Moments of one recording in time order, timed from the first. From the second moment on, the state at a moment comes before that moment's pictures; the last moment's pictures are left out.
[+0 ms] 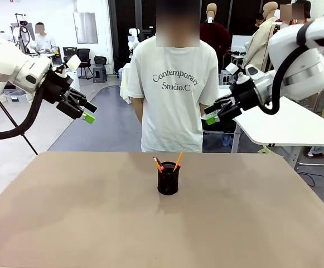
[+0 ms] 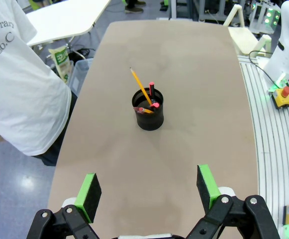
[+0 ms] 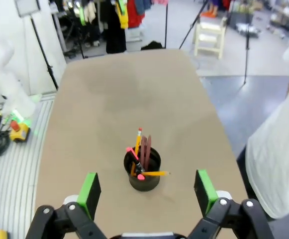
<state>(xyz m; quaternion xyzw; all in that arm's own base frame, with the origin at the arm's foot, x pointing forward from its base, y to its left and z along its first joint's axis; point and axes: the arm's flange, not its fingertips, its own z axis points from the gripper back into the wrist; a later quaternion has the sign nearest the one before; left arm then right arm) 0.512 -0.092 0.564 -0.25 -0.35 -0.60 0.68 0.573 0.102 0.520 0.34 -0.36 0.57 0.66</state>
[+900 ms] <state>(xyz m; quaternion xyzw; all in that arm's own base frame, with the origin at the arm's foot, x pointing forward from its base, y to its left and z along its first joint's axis) 0.512 -0.092 0.564 -0.25 -0.35 -0.60 0.68 0.588 -0.004 0.547 0.32 -0.33 0.55 0.70</state>
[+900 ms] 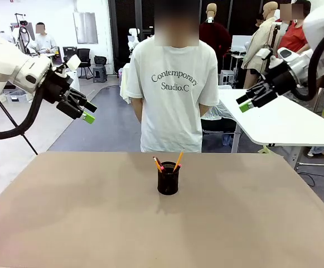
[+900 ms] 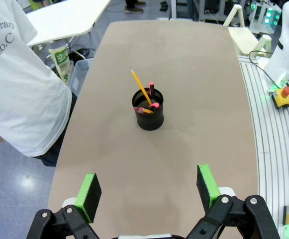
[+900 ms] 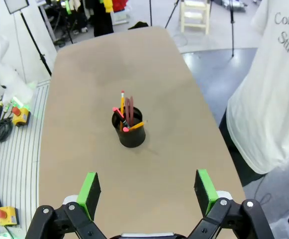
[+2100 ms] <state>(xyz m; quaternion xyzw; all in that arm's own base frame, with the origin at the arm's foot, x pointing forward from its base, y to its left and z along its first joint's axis) 0.512 -0.092 0.564 -0.25 -0.35 -0.60 0.68 0.593 -0.017 0.522 0.33 -0.33 0.55 0.69</state>
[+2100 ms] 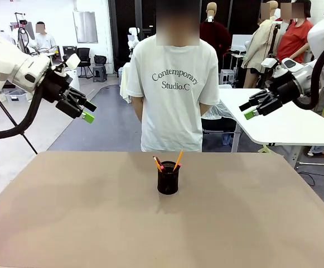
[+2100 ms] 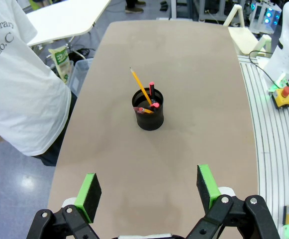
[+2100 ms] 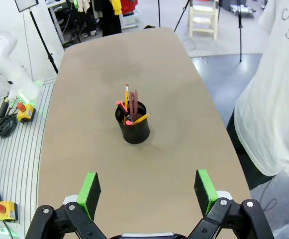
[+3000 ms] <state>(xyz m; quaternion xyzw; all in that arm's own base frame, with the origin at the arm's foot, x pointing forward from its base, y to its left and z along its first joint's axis) 0.512 -0.092 0.564 -0.25 -0.35 -0.60 0.68 0.593 -0.017 0.522 0.33 -0.33 0.55 0.69</state>
